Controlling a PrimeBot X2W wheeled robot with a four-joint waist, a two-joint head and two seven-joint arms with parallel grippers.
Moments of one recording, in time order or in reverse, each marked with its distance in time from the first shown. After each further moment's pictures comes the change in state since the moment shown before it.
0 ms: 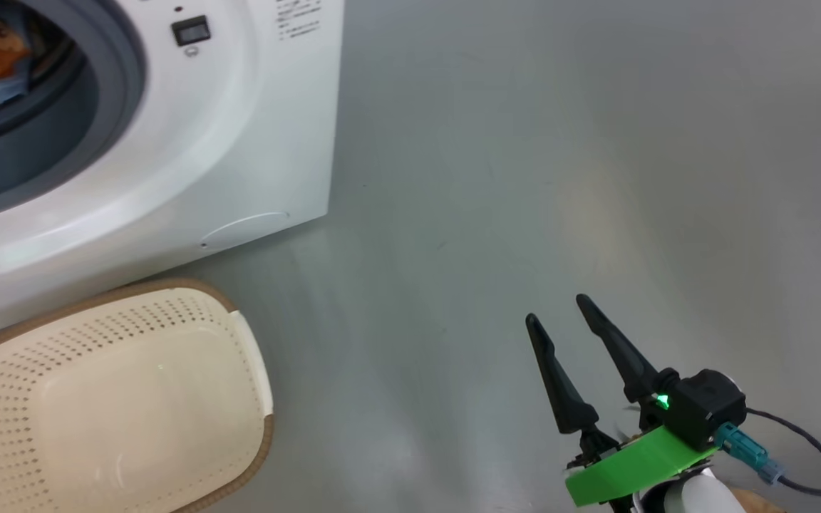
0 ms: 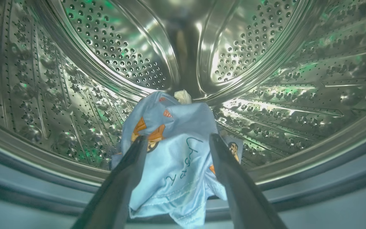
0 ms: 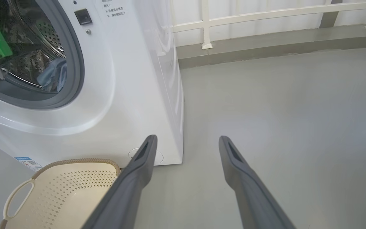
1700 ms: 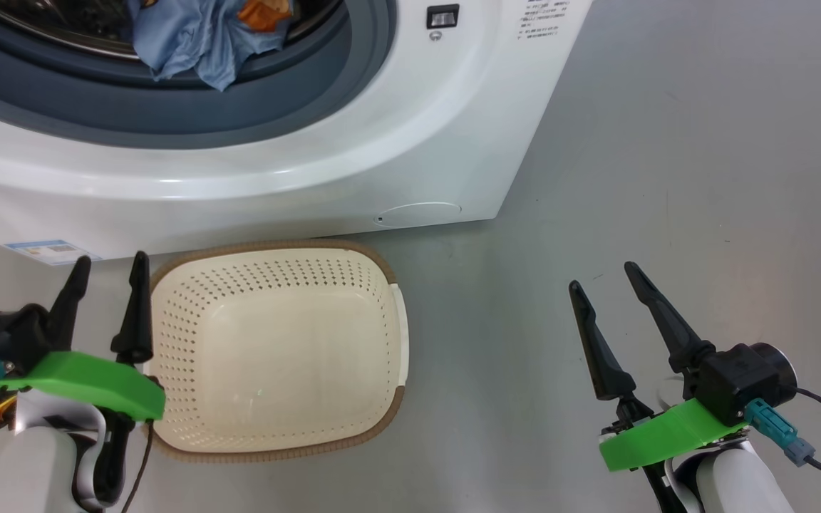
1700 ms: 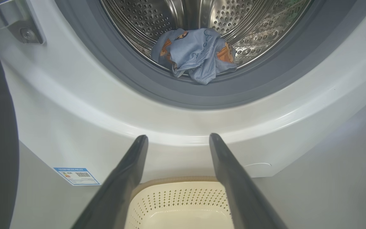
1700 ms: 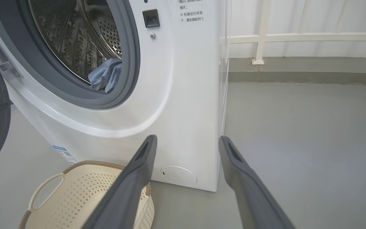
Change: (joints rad) left arm 0.856 -0.118 -0.008 -0.909 -0.080 -0.030 0.058; right arm -0.052 -0.011 -0.112 0.010 -0.117 0.000 0.000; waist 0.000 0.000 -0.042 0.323
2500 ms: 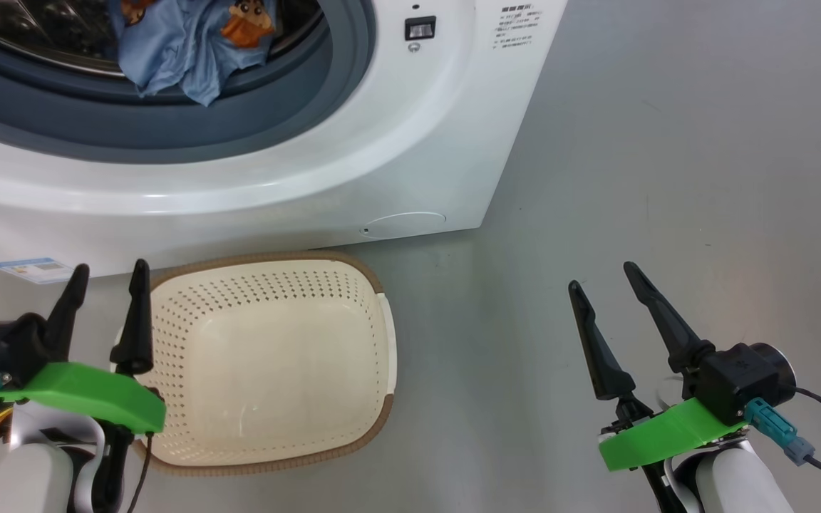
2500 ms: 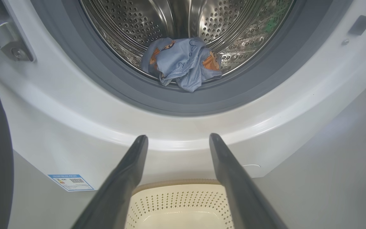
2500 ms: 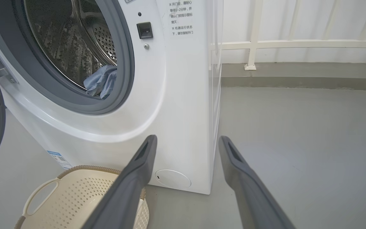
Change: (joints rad) left arm 0.075 0.020 -0.005 -0.153 -0.014 0.053 0.075; right arm -0.002 0.000 0.001 0.004 0.005 0.000 0.000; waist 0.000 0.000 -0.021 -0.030
